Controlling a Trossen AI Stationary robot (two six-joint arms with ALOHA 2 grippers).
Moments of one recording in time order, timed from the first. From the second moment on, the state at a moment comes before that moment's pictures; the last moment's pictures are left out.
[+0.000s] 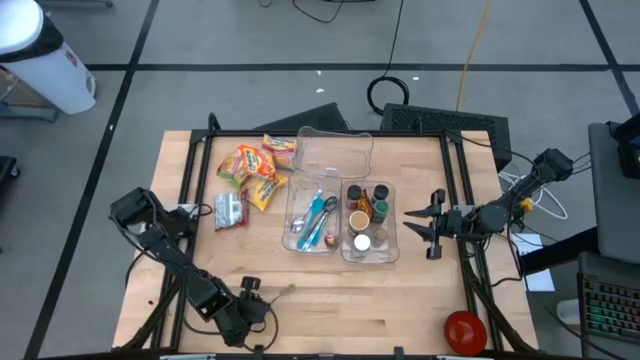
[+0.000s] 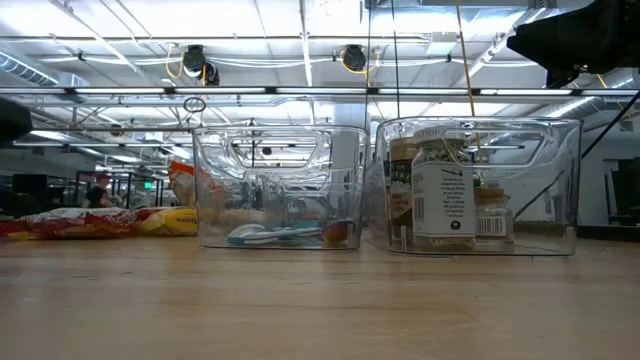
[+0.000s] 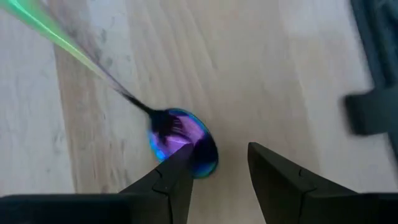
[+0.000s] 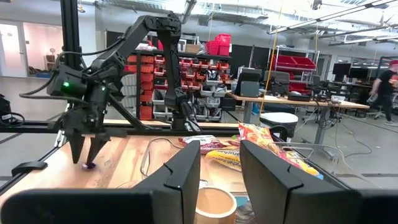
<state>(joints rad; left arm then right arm) -0.88 1.75 0.93 -0.32 -0.21 -0.63 0.64 0.44 0.07 0.59 0.78 -0.20</state>
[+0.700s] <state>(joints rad) -0.85 1.78 0.93 -0.51 -0.18 -0.81 0.64 0.44 0.07 0.59 0.78 -0.20</state>
